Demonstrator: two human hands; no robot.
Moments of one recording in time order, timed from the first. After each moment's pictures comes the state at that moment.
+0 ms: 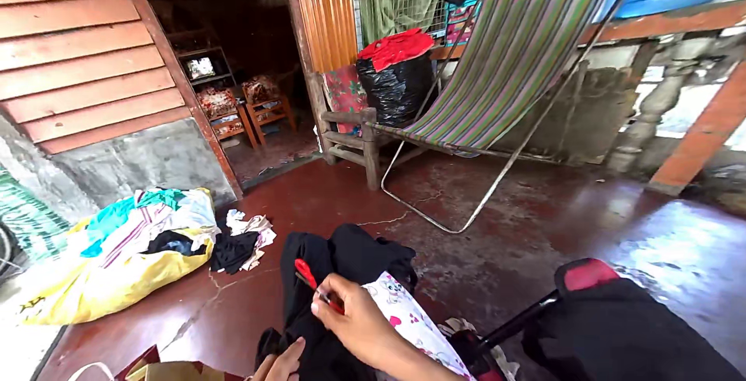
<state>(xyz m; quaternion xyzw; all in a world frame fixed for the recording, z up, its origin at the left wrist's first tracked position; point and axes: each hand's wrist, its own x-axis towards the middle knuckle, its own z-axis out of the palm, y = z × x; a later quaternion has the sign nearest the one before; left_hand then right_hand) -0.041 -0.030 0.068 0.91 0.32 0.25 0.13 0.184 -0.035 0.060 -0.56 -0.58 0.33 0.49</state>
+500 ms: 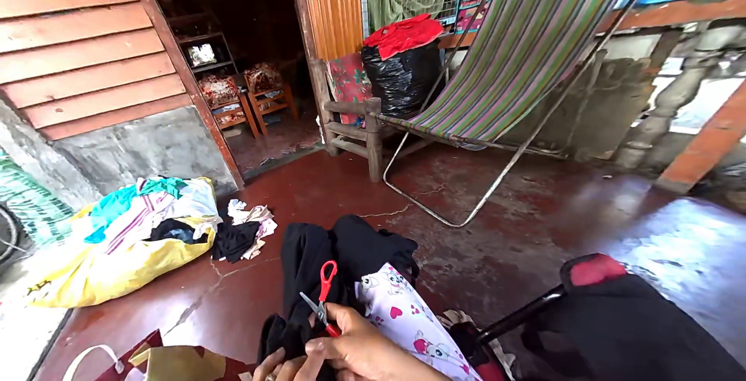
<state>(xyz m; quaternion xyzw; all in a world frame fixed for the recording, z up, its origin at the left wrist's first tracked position) -0.024 -0.044 0.033 0.89 0.26 0.37 0.01 0.165 -0.054 0.035 -0.44 -0.37 0.68 0.47</state>
